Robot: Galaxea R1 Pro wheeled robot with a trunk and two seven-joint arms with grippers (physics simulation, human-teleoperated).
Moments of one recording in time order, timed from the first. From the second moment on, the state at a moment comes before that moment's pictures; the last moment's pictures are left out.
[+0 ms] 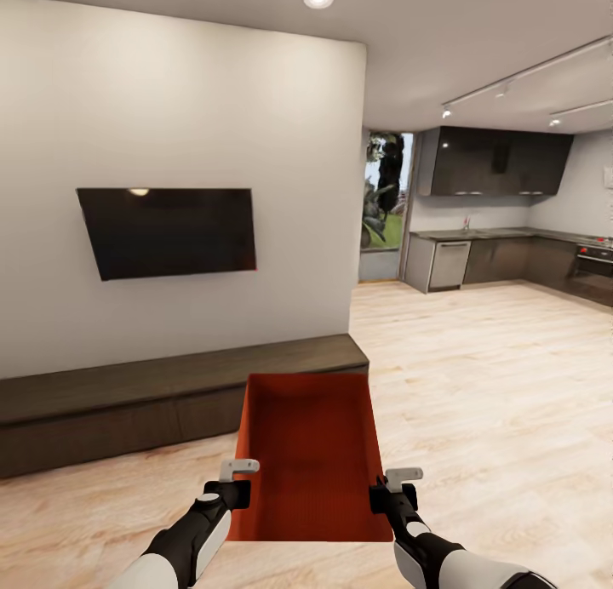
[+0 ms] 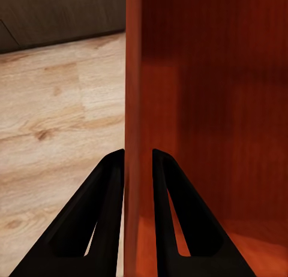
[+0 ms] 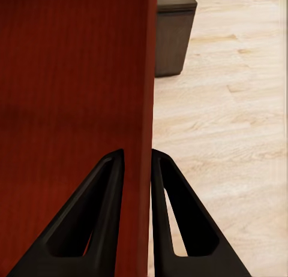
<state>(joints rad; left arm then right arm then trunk) -0.56 -0.10 -0.12 -0.39 0.10 0.13 0.16 -0.66 0.09 0.45 0.00 -0.36 -0.41 -0.12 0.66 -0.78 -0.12</state>
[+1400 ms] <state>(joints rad) -0.56 -0.10 -0.12 -0.39 0.10 0.13 0.16 -0.66 0.09 0.45 0.00 -0.36 -0.41 -0.12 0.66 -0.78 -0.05</state>
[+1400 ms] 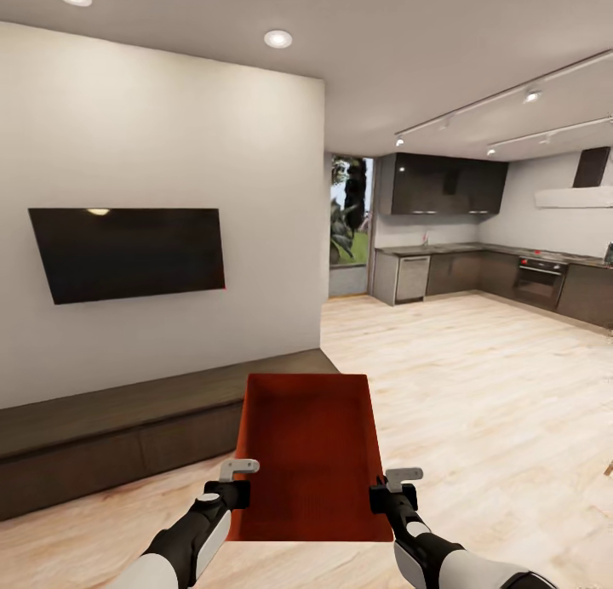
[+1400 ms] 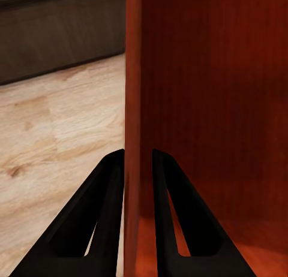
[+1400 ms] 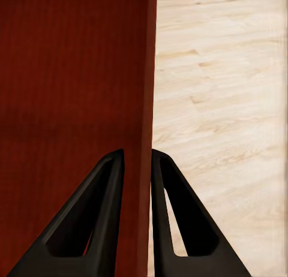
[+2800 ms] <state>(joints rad) -0.56 -0.10 -0.12 -0.39 0.10 0.13 0.16 -0.66 0.09 0.45 0.01 -0.36 -0.41 -0.12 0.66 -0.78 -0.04</state>
